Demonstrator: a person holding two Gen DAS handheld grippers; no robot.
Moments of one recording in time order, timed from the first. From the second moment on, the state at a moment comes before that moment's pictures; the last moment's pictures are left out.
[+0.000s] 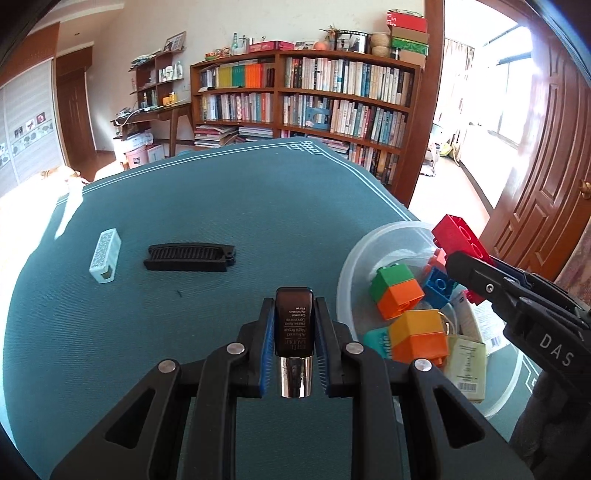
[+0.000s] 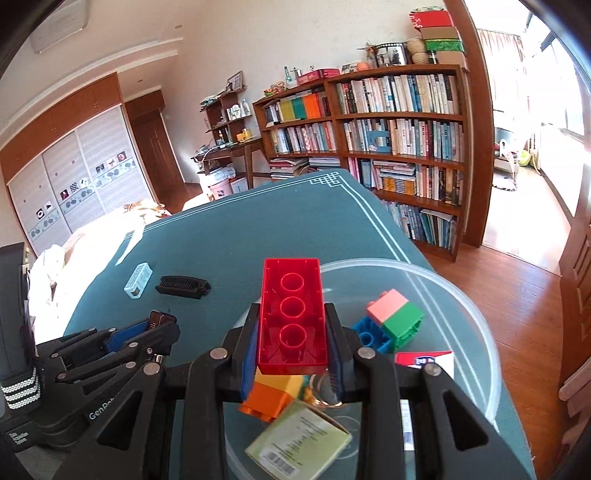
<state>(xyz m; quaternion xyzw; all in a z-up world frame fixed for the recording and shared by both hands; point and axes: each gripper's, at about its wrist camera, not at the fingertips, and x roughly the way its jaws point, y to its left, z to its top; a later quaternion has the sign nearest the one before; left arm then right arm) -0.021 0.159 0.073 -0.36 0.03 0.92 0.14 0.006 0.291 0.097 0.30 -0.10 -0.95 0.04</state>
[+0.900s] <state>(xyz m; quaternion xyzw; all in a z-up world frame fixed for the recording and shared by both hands) -0.032 0.219 0.079 -0.37 -0.01 0.90 0.24 0.019 0.357 0.081 0.30 -0.16 -0.94 -0.04</state>
